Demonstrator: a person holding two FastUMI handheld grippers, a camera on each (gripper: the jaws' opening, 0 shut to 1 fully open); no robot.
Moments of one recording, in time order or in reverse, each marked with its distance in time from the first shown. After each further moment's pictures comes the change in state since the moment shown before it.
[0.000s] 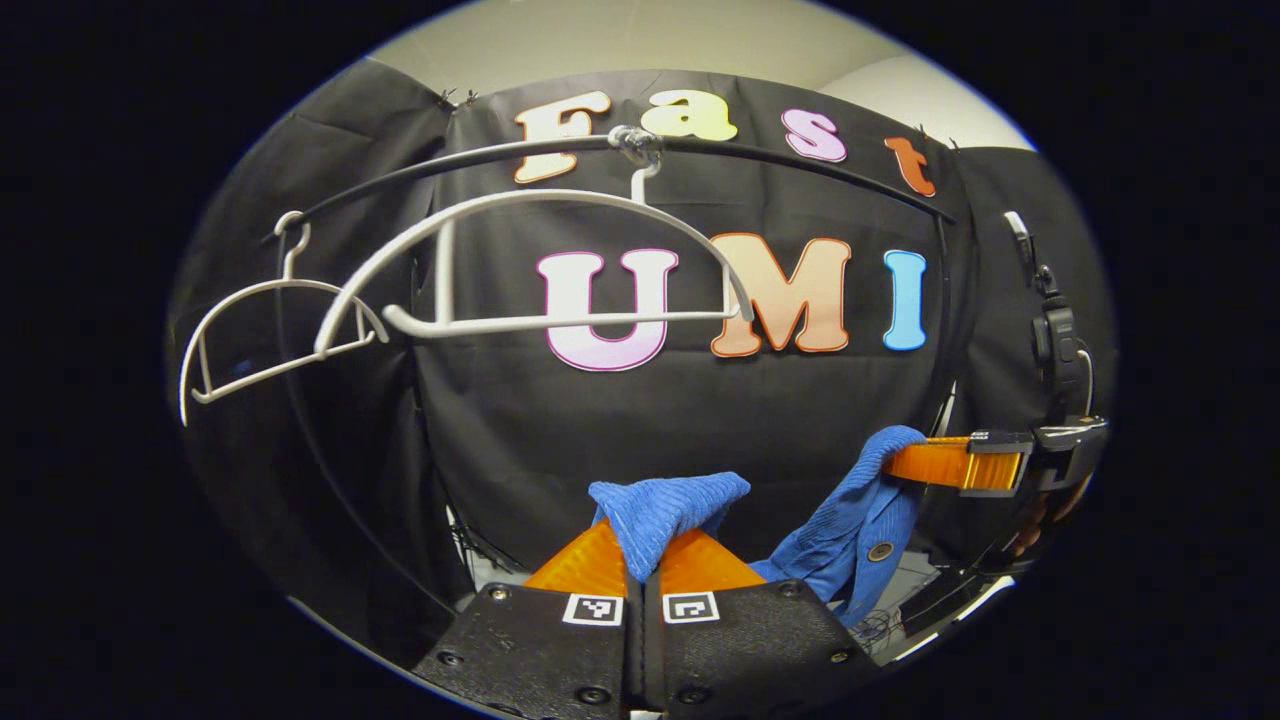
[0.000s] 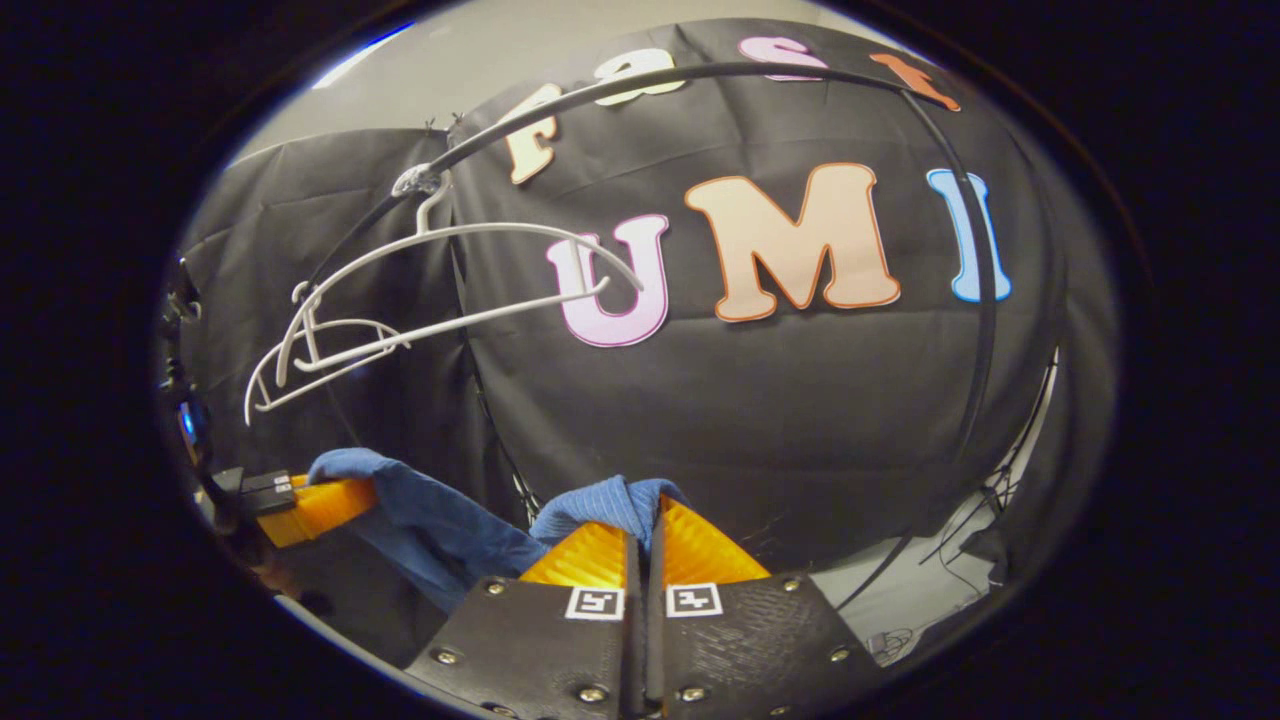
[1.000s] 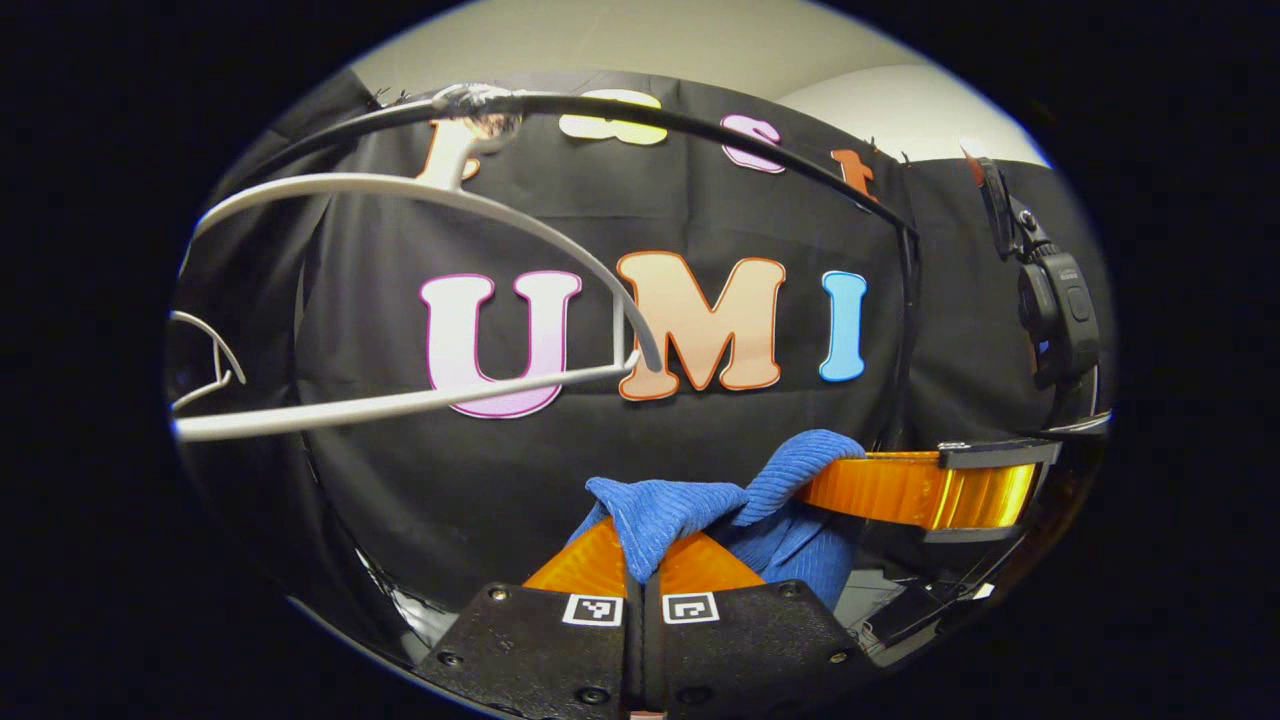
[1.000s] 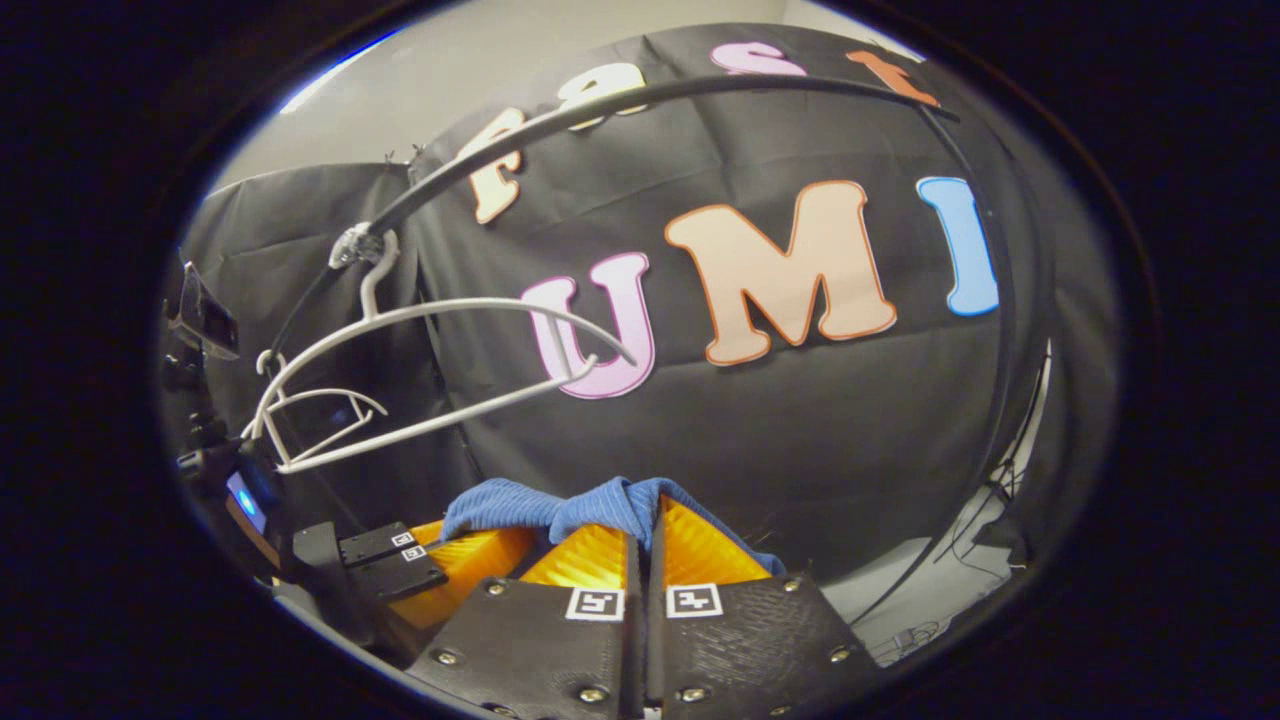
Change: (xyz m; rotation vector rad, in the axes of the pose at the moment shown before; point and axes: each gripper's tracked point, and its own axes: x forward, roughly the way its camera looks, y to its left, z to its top) left arm 0.102 -0.075 0.034 0.012 -0.059 -0.242; right arm 0.048 0.003 0.048 0.091 -0.044 -0.069
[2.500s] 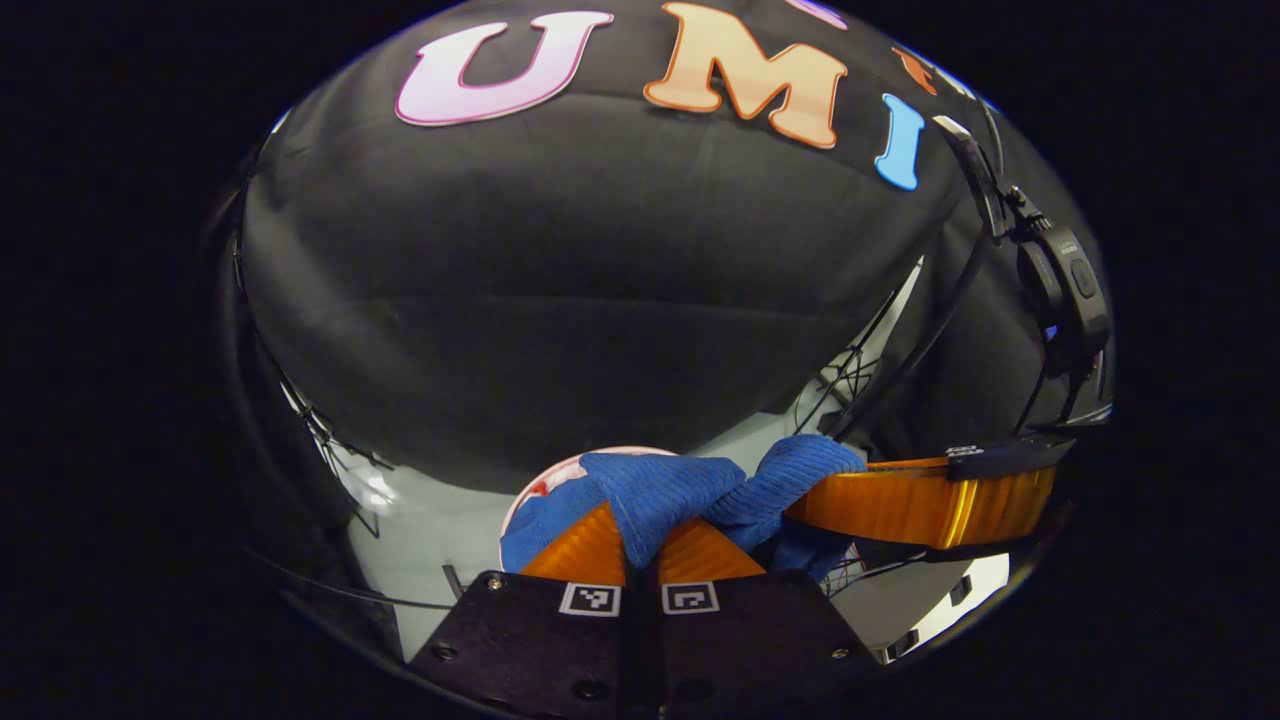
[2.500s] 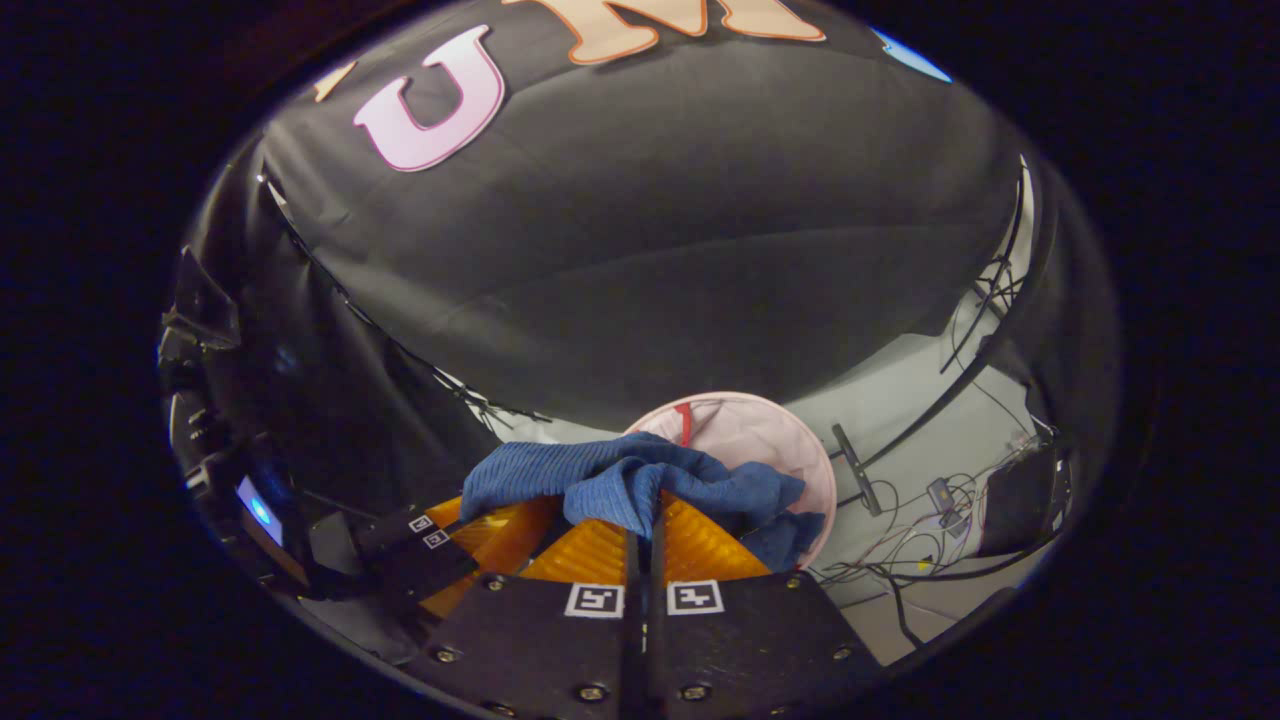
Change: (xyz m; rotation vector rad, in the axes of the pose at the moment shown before) left arm 0.063 0.022 -0.317 -0.132 0.597 -0.024; right arm 0.098 -0.064 -0.286 0.177 0.605 -0.177
